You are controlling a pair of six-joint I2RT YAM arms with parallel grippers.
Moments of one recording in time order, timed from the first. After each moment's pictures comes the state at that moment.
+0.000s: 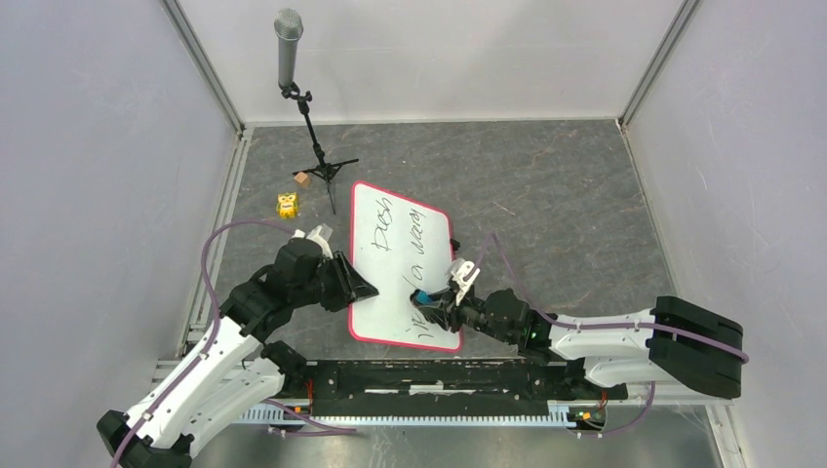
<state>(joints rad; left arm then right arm) -0.59 0.68 0.70 -0.76 0.17 -0.95 1.19 1.20 0.28 0.74 0.14 0.21</state>
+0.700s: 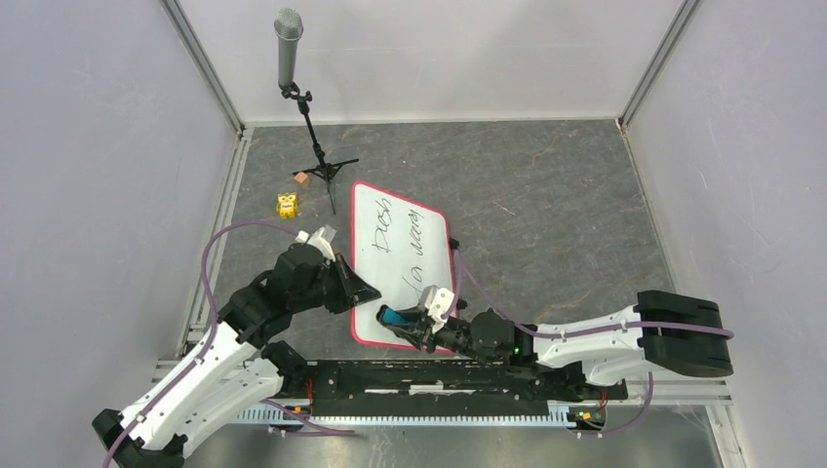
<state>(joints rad) -0.67 0.65 0.67 -0.68 0.16 -0.99 1.45 1.28 0.41 0.84 0.27 0.04</state>
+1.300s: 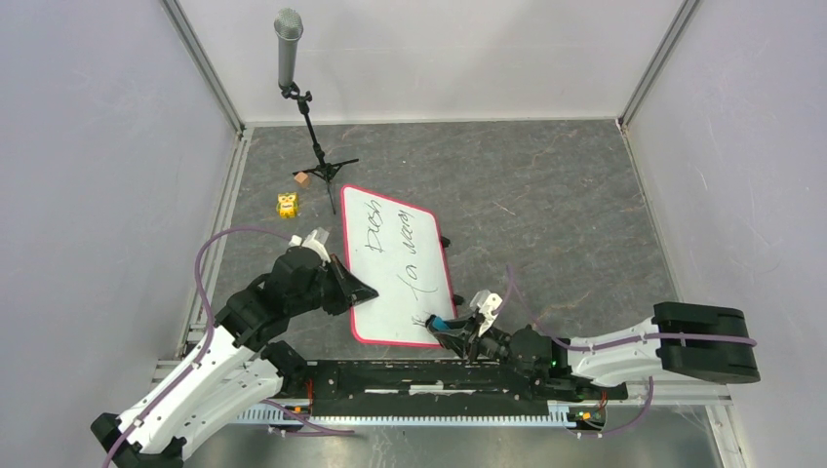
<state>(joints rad) -0.67 0.61 0.66 -0.70 0.11 -1.07 1.46 1.13 0.02 1.00 0.41 0.27</state>
